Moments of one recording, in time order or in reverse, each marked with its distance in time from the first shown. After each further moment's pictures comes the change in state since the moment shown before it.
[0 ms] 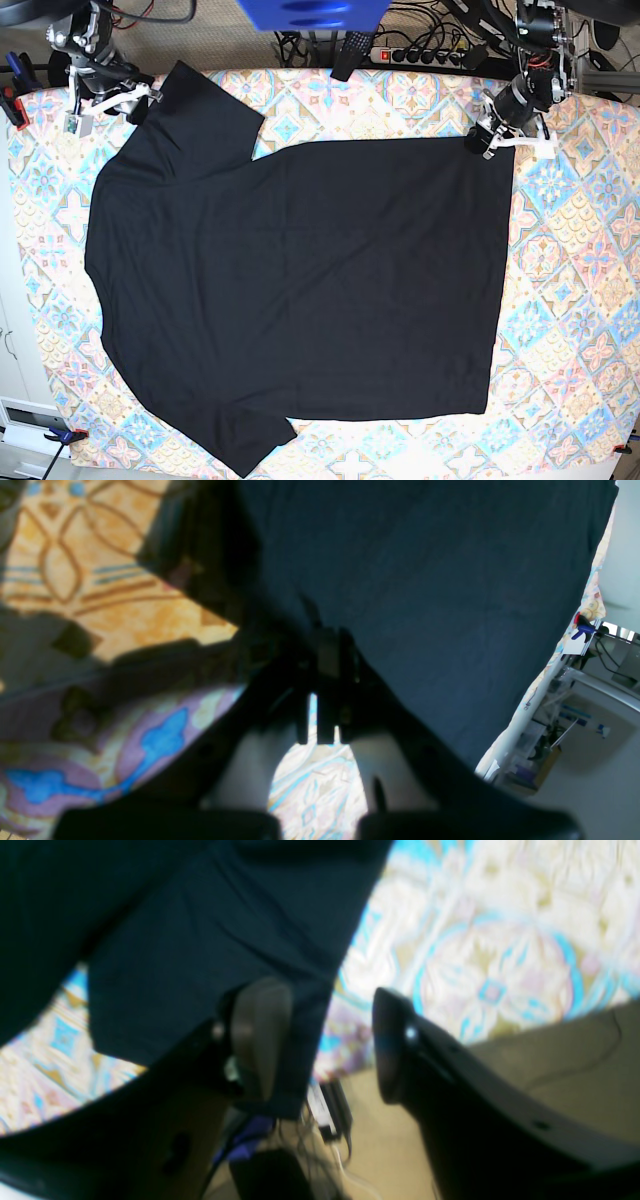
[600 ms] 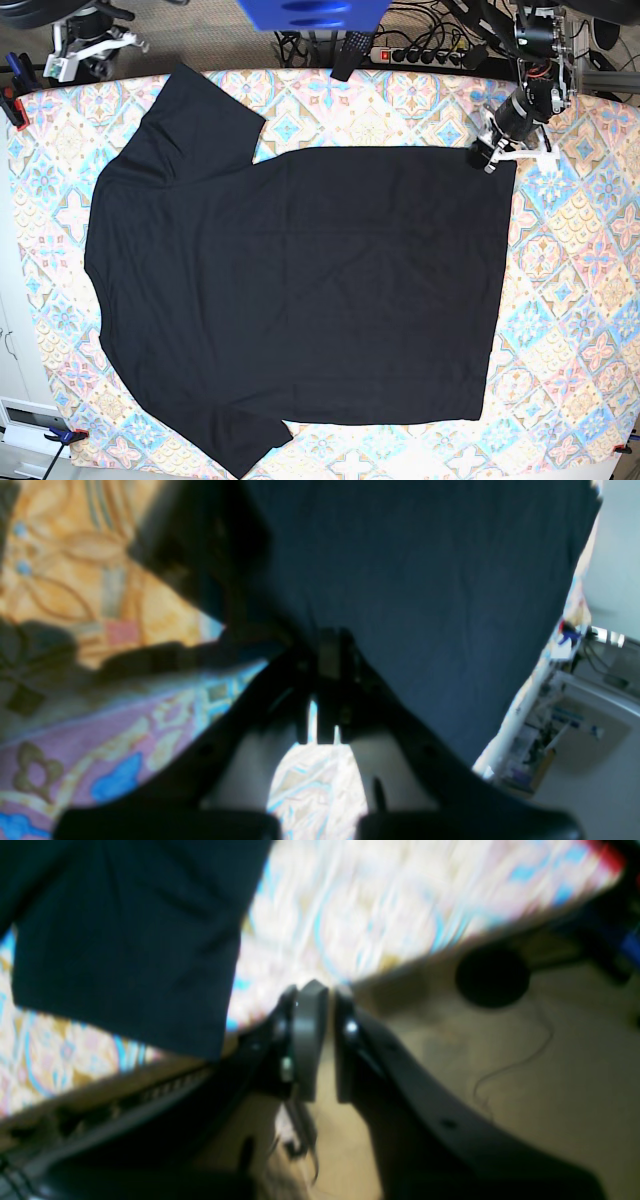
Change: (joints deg) left arm -3.0 0.2 0.2 -0.1 0.2 0.0 -0.6; right arm -15.0 0.0 0.0 0.5 -0.2 0.0 19.7
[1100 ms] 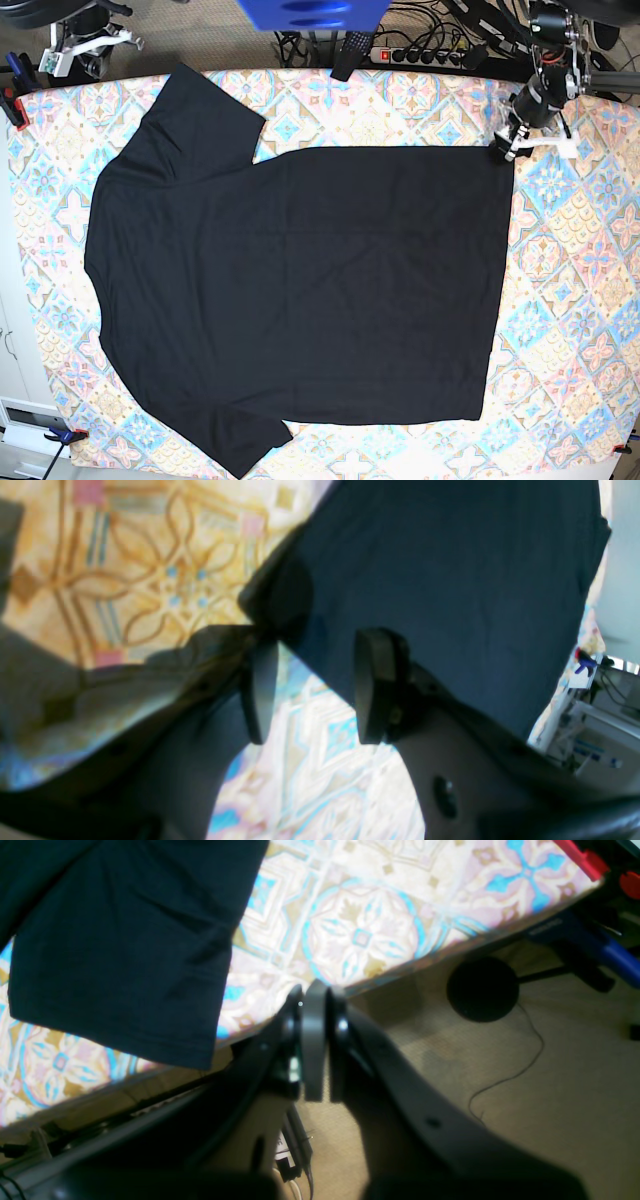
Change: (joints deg) left arm 3.4 -2.3 -1.4 0.2 -0.3 -0.4 -4.8; right arm -2.9 0.2 0.9 -0.5 0.0 0.0 7.5
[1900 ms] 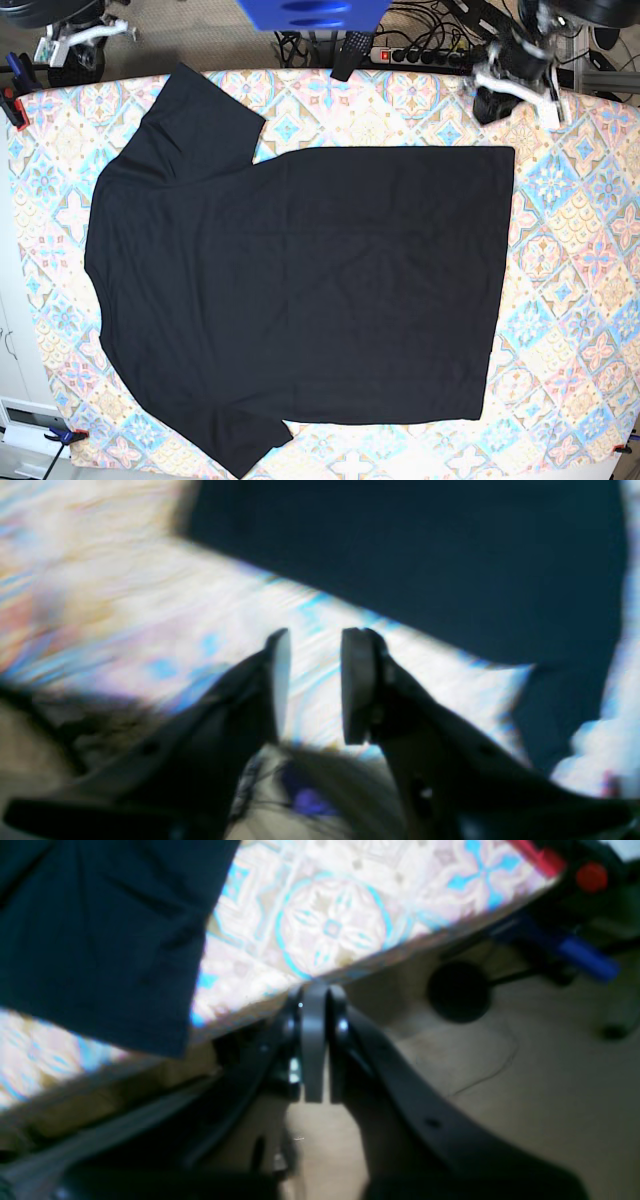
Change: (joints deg) left arm 22.3 -2.1 5.1 30.0 16.7 -0.4 -8.9; right arm -1.3 -0.1 0.3 -0.4 0.0 0.0 1.9
